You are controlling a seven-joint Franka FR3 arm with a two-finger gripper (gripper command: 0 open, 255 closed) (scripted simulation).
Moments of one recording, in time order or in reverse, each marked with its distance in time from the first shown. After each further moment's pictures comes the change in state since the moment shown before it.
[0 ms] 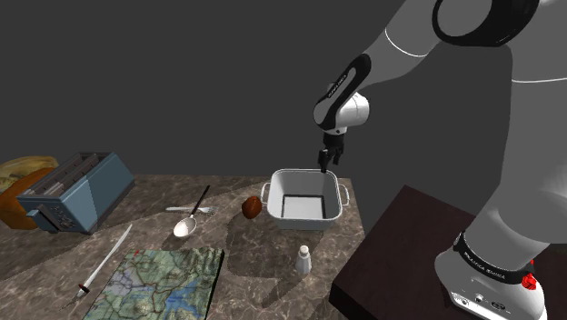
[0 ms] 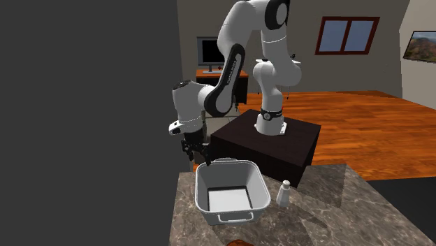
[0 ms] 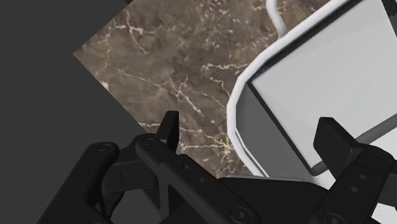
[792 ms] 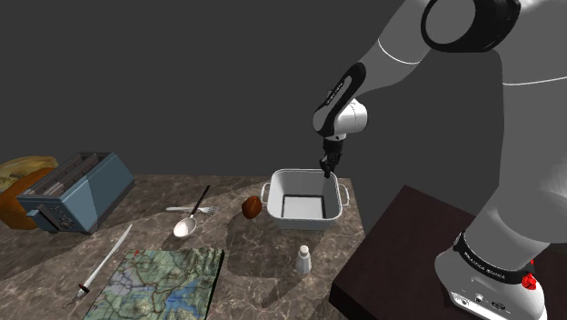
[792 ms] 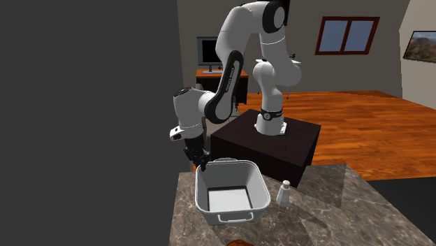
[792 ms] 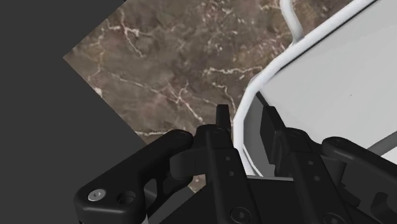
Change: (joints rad) arm -0.009 0.058 0.014 0.007 0.023 0.050 -0.020
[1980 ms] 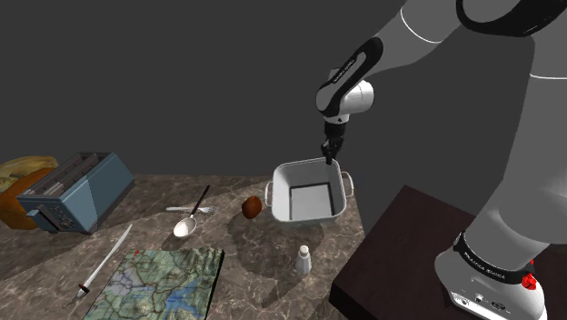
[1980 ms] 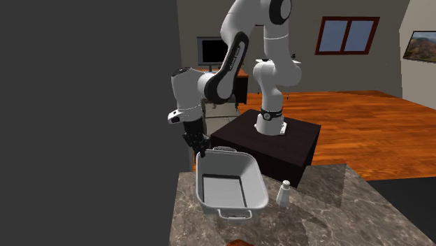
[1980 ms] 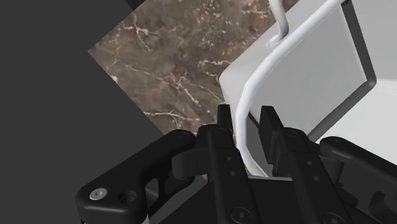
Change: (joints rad) arm 0.023 -0.164 -0.035 -0.017 -0.065 -0.144 0.058
